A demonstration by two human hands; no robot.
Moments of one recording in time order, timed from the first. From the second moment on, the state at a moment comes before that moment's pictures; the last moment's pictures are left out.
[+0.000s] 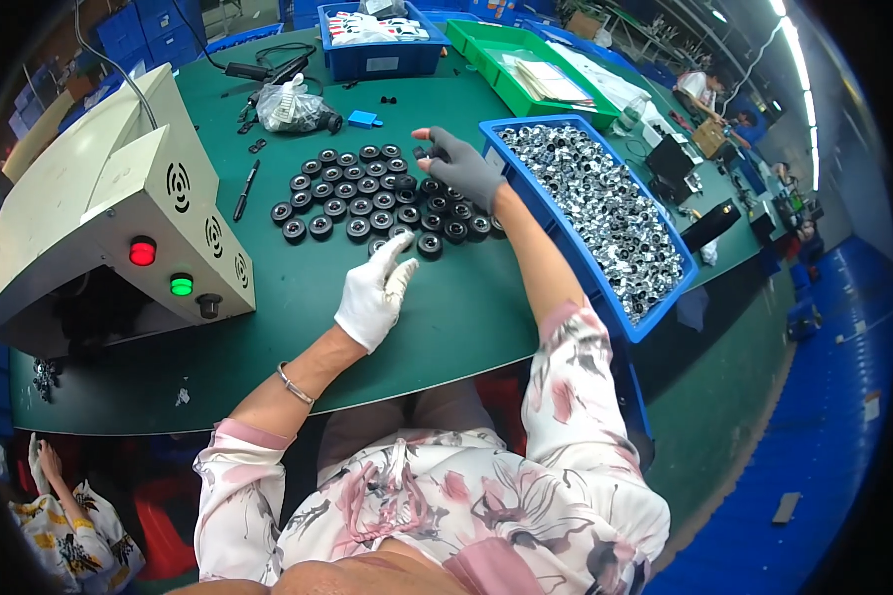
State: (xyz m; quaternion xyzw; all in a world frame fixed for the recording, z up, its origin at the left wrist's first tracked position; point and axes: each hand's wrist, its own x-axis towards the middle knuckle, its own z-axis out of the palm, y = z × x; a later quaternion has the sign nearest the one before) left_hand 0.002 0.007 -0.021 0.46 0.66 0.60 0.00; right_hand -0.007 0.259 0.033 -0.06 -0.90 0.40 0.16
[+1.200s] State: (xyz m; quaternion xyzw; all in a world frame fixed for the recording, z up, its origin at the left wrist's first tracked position) left_hand 0.007 0.005 -0.013 0.43 0.67 0.59 -0.11; right_hand 0.108 0.119 -0.003 -0.09 -0.50 0.86 0.11
